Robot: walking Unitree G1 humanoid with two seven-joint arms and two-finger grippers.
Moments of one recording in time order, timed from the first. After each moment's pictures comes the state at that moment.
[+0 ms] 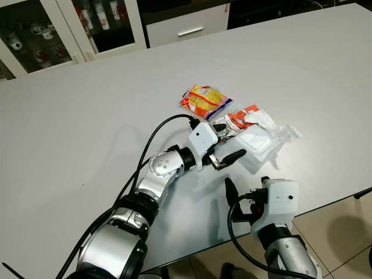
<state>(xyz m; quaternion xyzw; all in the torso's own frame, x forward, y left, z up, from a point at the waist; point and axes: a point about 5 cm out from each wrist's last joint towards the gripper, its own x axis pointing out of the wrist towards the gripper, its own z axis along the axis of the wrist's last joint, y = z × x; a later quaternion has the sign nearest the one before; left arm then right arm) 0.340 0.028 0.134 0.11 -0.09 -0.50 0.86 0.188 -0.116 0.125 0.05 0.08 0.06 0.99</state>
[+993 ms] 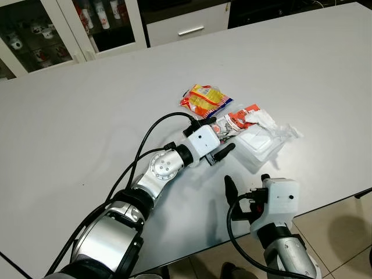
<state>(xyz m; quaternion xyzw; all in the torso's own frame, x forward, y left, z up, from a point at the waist) 0.348 0.034 0.133 0.25 -0.13 -0.41 0.87 0.187 -0.115 0.127 0.05 0.07 0.06 0.99</state>
